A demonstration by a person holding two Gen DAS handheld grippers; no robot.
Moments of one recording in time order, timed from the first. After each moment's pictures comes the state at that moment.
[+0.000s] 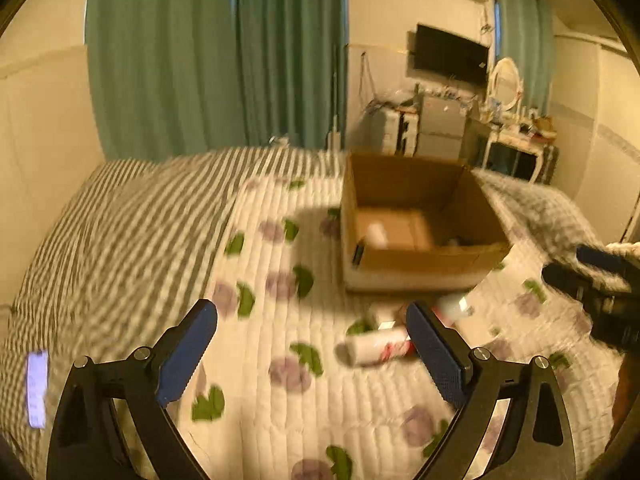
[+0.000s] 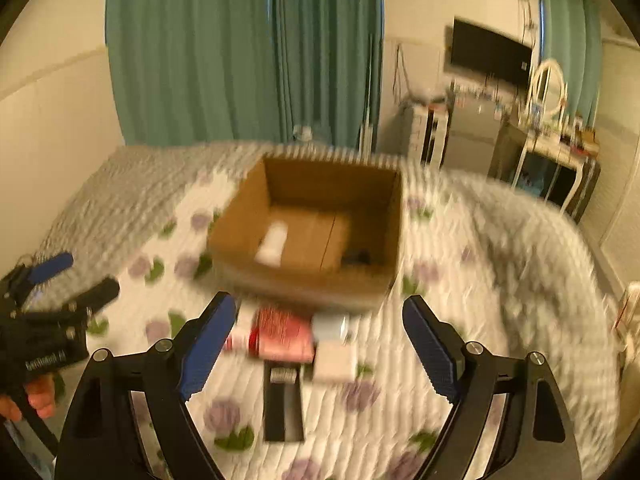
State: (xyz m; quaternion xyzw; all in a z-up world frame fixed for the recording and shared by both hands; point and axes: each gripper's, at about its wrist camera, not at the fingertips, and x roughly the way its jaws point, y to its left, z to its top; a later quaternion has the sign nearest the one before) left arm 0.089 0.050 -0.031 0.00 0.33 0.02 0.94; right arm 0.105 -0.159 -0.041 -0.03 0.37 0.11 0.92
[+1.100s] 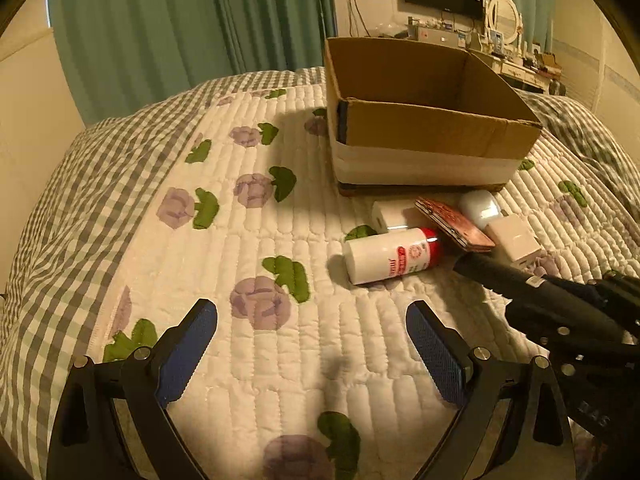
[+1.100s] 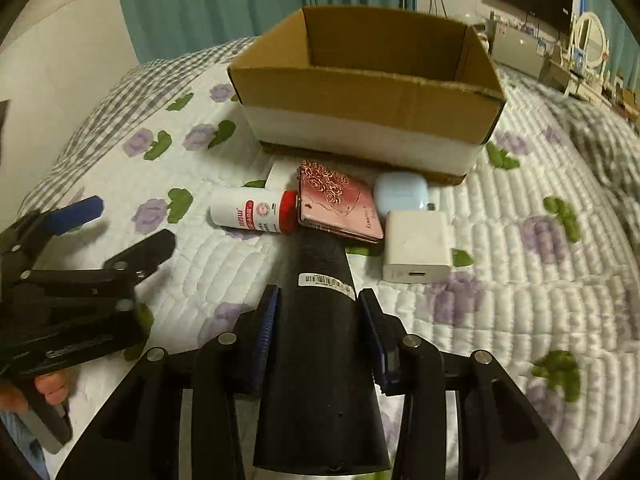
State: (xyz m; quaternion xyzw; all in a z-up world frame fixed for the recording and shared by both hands) left arm 0.101 0.027 -0.118 0.06 0.42 0.02 0.91; right arm 0.095 -0.141 -0.124 -0.04 0.45 0.16 0.88
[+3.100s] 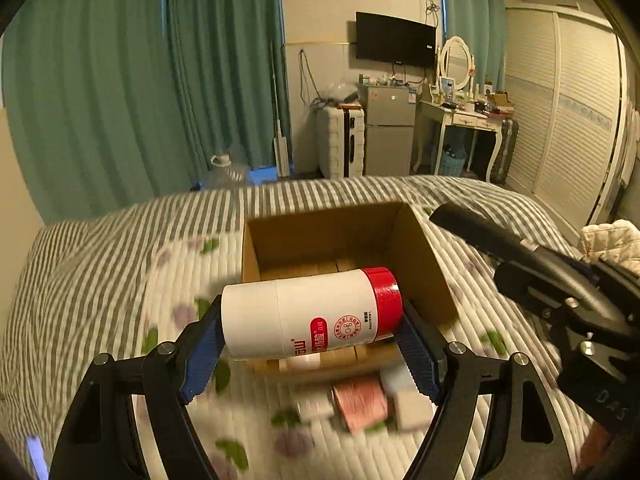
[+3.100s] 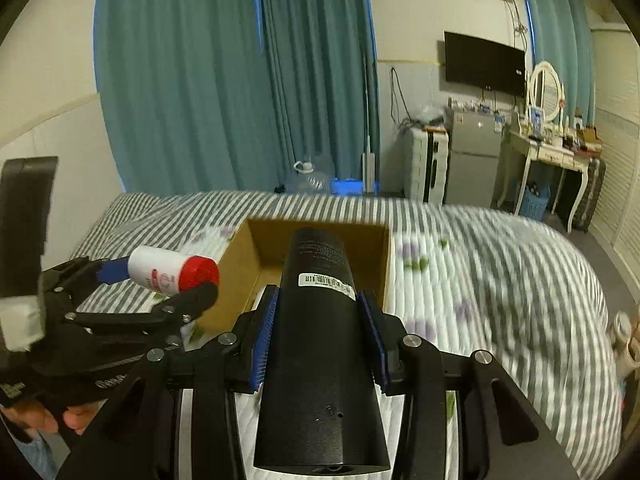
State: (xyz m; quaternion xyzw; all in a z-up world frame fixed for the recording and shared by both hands) left arm 0.209 -0.043 0.026 0.05 0.33 -0.07 0.94; right arm 0.183 -0.194 0.044 0.00 0.29 0.12 0.95
